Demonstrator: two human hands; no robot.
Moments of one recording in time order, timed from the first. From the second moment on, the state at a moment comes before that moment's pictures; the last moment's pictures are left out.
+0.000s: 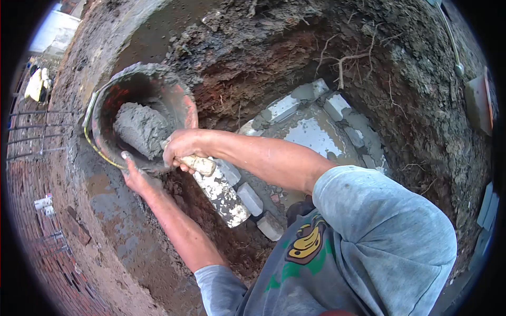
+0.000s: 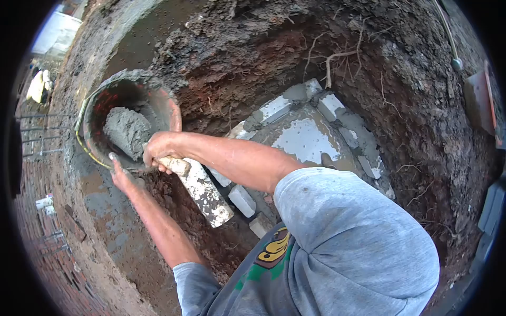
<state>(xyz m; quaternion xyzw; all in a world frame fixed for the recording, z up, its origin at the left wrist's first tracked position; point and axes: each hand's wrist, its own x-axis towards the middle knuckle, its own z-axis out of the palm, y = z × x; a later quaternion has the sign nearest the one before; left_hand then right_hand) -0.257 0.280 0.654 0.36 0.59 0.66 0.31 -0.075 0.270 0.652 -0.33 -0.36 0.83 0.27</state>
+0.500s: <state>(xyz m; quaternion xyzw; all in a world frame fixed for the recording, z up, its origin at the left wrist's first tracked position) -0.223 0.257 0.719 0.49 0.59 0.57 0.28 0.163 0.061 0.594 -0.59 -0.29 0.71 0.24</state>
